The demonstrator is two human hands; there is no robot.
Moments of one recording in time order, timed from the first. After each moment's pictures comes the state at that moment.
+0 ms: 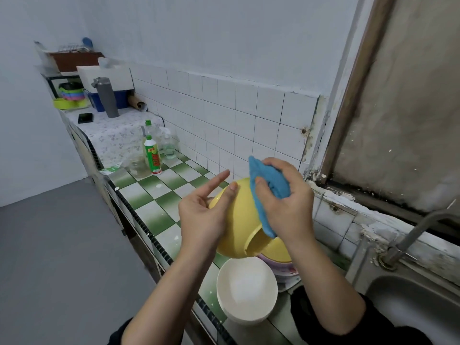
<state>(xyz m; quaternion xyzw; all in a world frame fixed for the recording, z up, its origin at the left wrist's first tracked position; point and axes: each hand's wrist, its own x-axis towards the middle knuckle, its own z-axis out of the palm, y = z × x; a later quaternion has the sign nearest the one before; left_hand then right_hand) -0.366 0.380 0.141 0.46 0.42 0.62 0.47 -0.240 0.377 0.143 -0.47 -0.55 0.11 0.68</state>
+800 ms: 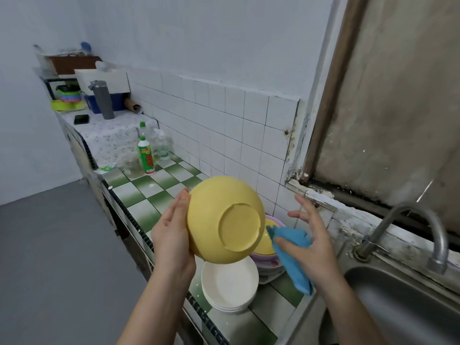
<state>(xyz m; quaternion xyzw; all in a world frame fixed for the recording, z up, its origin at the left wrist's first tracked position) -0.367 0.330 0.131 0.25 0.41 0.67 0.57 -0.155 0.287 0.082 -0.58 -0.53 0.27 0.55</state>
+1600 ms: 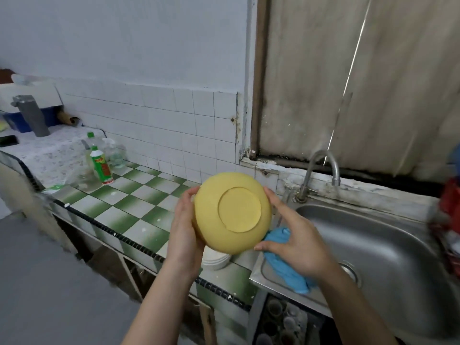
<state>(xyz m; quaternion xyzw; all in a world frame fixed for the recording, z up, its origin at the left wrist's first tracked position) -0.398 0.226 0.122 0.45 0.30 0.51 0.67 -0.223 0.120 0.107 -0.66 -0.59 0.15 0.45</state>
